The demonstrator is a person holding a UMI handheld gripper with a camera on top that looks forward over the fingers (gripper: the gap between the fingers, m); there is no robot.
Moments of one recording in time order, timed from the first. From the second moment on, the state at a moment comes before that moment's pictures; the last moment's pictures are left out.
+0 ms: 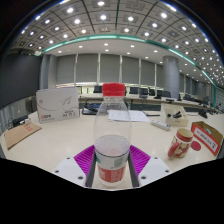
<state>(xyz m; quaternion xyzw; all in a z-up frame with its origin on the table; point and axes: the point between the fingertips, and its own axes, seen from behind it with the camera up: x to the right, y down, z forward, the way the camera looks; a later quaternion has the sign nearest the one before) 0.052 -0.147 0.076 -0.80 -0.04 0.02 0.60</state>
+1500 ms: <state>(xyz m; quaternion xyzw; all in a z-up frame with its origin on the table) 0.174 -0.058 0.214 -0.55 0.46 0.60 0.35</state>
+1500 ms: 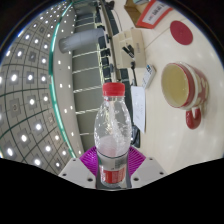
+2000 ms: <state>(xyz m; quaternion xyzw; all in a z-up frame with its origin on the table) 0.358 -0.052 0.324 -0.72 0.06 0.11 0.68</state>
